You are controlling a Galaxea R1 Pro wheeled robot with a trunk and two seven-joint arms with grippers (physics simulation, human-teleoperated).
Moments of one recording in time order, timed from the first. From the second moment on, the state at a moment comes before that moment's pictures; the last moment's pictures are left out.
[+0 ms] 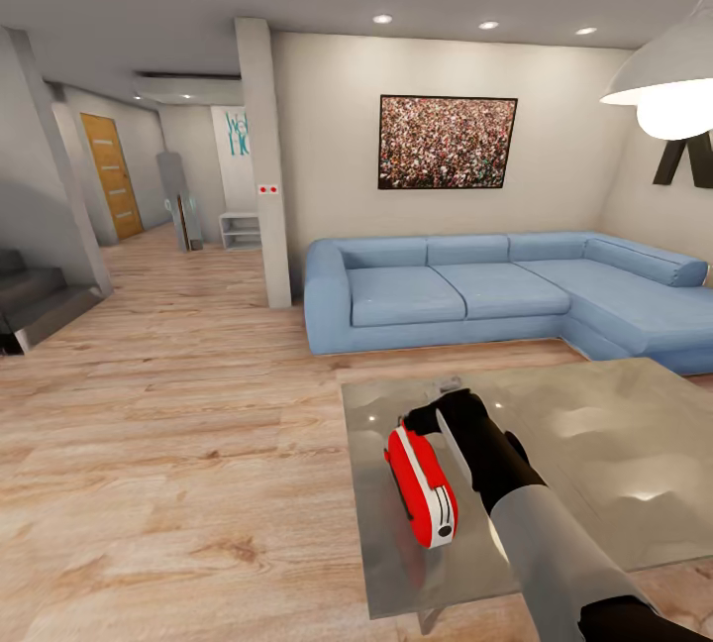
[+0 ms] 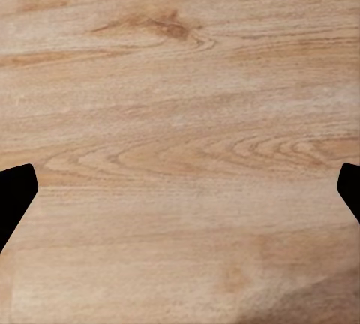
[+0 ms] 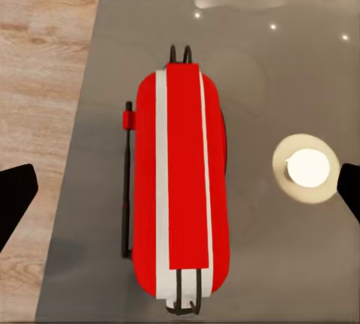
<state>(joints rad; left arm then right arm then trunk) -0.06 0.04 0.00 -0.71 -0.01 0.05 0.11 -0.79 0.10 0.12 -0.83 0.16 0.82 0.06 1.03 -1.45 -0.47</state>
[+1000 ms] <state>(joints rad) -0.06 0.04 0.00 -0.71 -0.01 0.04 0.11 -0.79 0.09 0.09 -0.79 0.16 0.81 0.07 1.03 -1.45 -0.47</state>
